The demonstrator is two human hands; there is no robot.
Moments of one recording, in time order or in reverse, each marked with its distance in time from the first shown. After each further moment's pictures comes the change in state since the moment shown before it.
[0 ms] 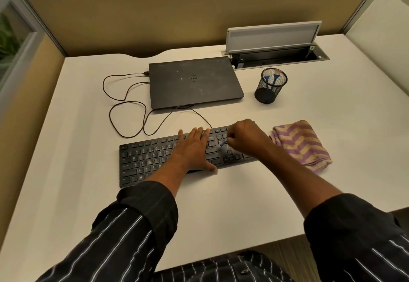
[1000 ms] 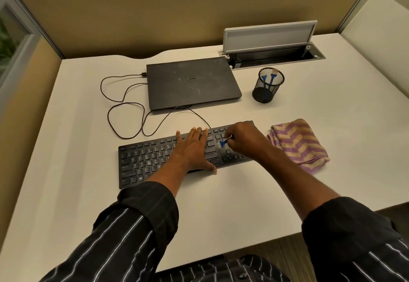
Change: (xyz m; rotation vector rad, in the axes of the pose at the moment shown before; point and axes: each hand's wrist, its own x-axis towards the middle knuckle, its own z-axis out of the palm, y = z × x) left_hand 0.000 0.002 -0.001 -0.029 -0.028 -0.022; right_hand -0.005 0.001 0.005 0.045 0.025 0.010
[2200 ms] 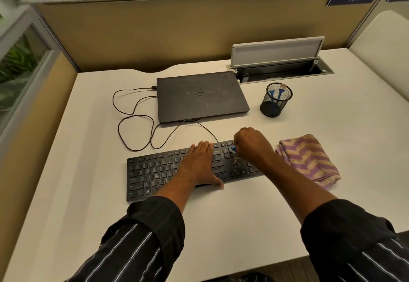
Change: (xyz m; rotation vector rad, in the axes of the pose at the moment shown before) left_hand -0.002 0.000 -0.001 -0.046 0.064 0.009; right_hand 0.027 0.005 0.001 -0.142 0.069 0.063
